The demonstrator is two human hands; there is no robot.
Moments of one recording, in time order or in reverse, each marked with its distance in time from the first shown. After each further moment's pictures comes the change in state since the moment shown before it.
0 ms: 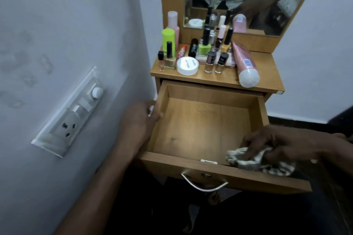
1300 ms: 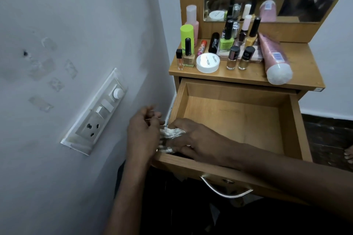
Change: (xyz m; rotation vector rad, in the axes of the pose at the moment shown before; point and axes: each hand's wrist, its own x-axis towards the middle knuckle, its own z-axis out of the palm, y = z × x) left_hand -0.022 -0.029 0.005 -0.497 0.234 -0.170; right_hand 0.179 -0.067 0.065 -0.369 0.496 -0.516
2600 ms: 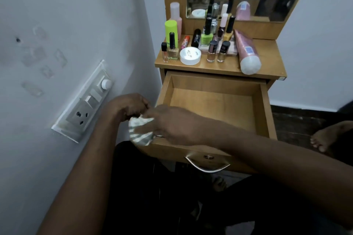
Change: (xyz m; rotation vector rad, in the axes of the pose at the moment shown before) left_hand 0.067 0.022 -0.019 0.439 -0.703 -0.222; right_hand 0.023 -0.048 -0.023 -0.244 -0.224 -0.016
